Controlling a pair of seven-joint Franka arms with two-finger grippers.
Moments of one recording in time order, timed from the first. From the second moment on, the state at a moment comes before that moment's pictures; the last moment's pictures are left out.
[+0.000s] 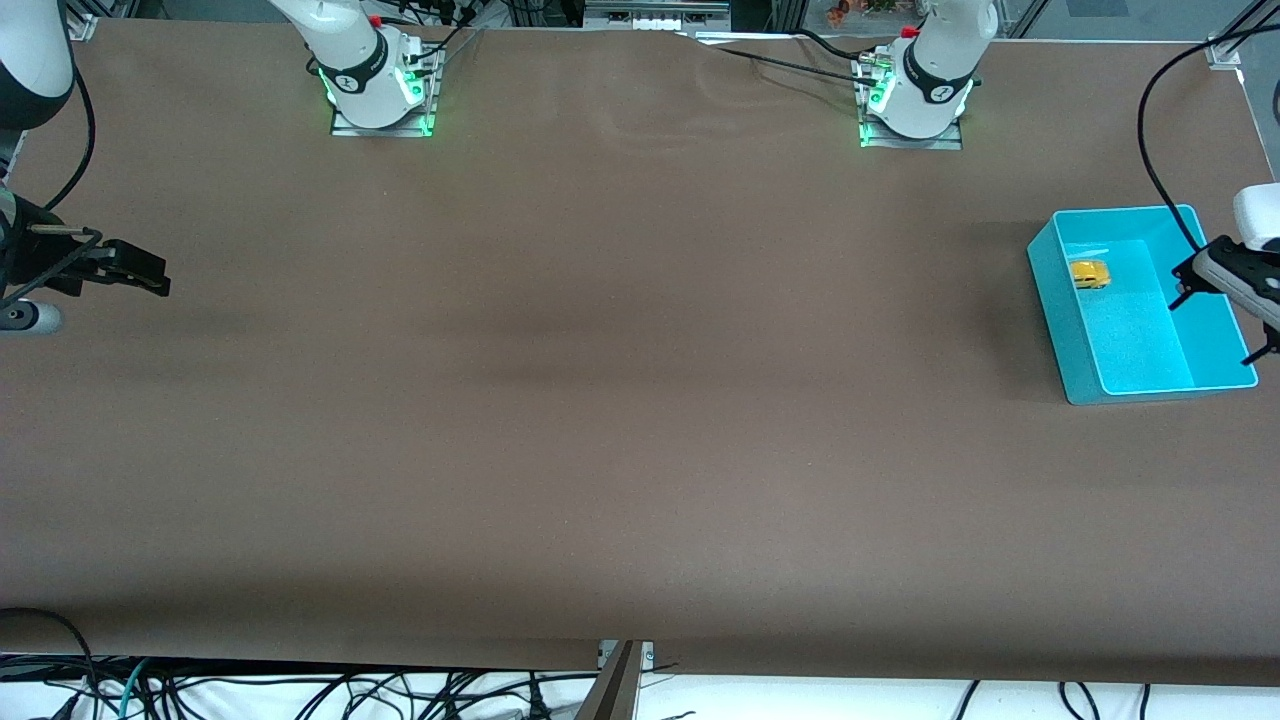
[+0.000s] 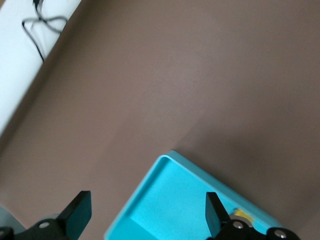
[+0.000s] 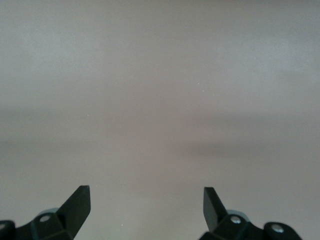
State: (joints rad) left arm 0.37 0.00 -0.13 -1.92 0.06 2.06 1.00; right arm -0.09 0.15 0.06 -1.52 -0.07 1.59 -0.06
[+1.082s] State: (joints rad) left arm 0.14 -0.04 -0.16 -1.69 -0.01 1.60 -0.12; right arm -0.09 0.15 0.06 -1.52 -0.01 1.59 -0.06
